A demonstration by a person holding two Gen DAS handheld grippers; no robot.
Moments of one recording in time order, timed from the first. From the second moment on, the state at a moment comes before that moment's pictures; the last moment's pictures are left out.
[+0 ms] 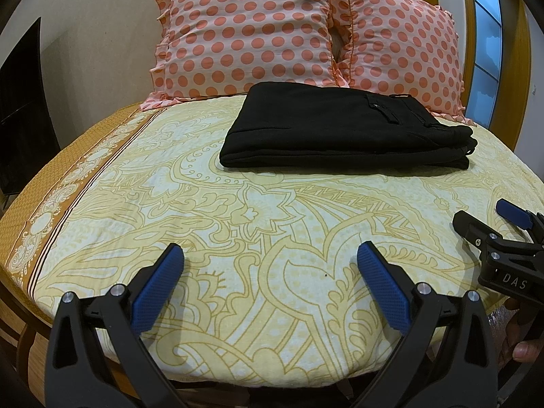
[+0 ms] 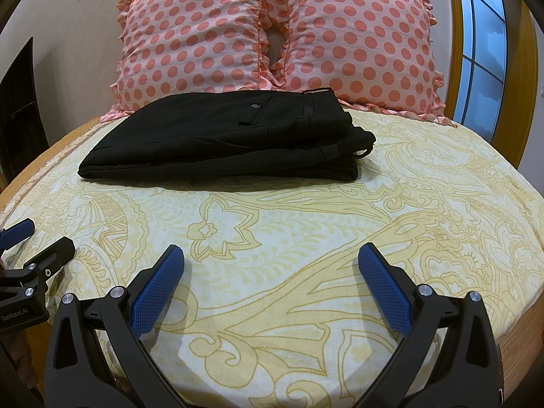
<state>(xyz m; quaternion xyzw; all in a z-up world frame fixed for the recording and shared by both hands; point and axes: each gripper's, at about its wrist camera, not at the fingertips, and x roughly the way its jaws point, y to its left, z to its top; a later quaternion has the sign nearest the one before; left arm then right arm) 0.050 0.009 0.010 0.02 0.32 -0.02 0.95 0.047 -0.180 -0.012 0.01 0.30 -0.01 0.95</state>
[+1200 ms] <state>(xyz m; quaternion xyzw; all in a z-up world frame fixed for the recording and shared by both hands) 0.051 0.007 0.010 0.01 0.31 -0.02 0.95 0.046 -0.180 -0.013 0.01 0.30 -0.01 0.95</state>
